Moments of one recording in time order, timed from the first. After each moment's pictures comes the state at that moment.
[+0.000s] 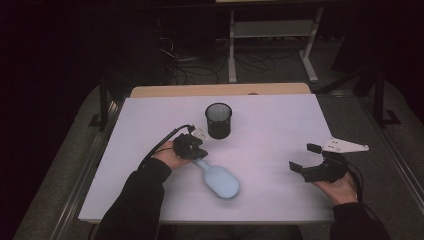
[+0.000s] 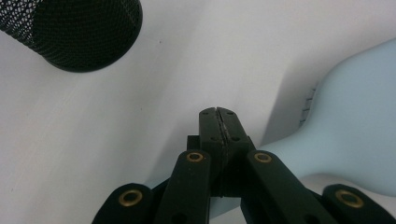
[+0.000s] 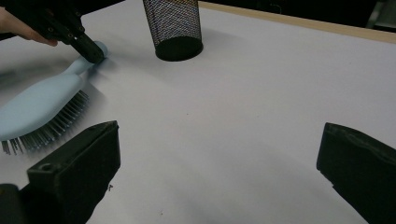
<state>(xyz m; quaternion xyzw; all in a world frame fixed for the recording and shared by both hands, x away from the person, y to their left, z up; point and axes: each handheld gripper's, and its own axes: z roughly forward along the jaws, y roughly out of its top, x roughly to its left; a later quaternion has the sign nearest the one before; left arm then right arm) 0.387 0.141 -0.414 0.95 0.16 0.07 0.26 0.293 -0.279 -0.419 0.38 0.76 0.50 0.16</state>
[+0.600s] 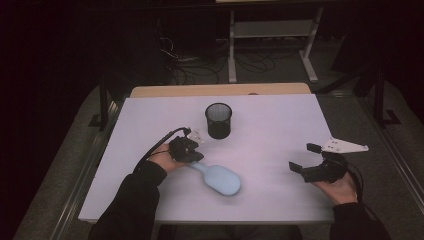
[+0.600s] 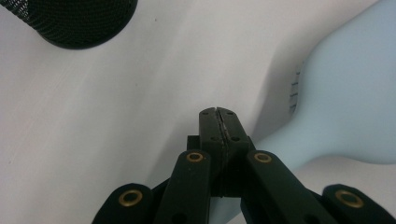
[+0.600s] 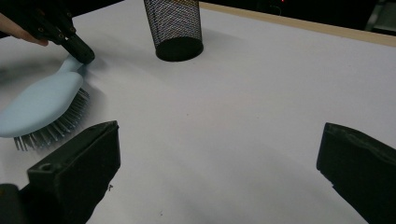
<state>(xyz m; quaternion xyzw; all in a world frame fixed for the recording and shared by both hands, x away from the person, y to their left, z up) 0.378 0.153 -0.414 0.95 0.16 0.07 0.25 0.292 -0.278 -0.418 0.38 0.76 0.50 0.17</state>
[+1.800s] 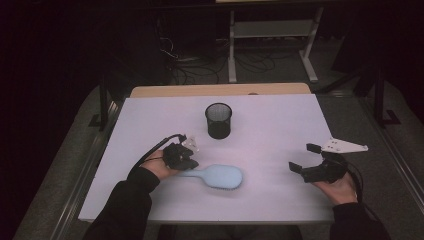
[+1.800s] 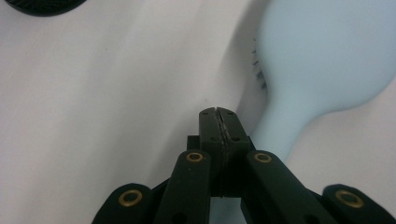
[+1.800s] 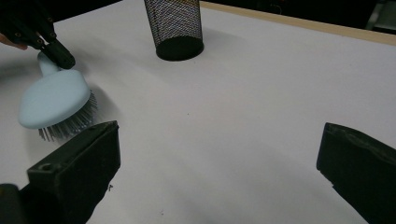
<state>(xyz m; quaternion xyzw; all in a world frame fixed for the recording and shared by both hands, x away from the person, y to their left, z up) 0.356 0.166 -0.414 0.96 0.15 0.05 0.24 0.292 -0.277 -0.418 0.38 0.76 0.50 0.16</state>
